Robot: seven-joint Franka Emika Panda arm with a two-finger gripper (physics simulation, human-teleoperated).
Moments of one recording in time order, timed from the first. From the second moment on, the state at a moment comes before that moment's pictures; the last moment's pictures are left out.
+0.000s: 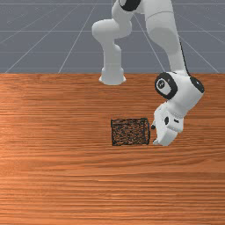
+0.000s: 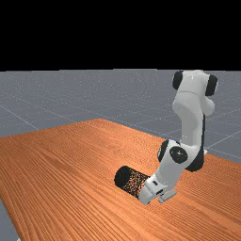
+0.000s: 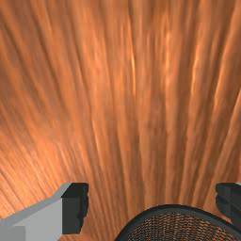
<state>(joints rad) 0.56 0.76 -0.18 -1.78 -0.31 2.26 -0.08</state>
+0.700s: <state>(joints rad) 0.53 0.76 -0.22 -1.81 -0.34 2.32 -0.10</state>
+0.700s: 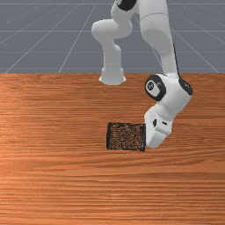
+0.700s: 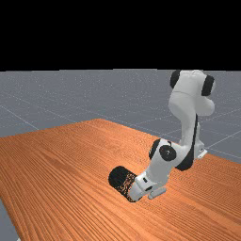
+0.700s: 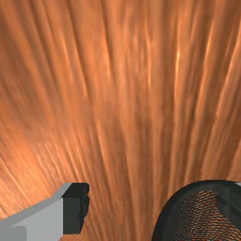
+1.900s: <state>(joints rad) 0.37 0.60 -0.14 -1.91 -0.18 2.41 -0.33</state>
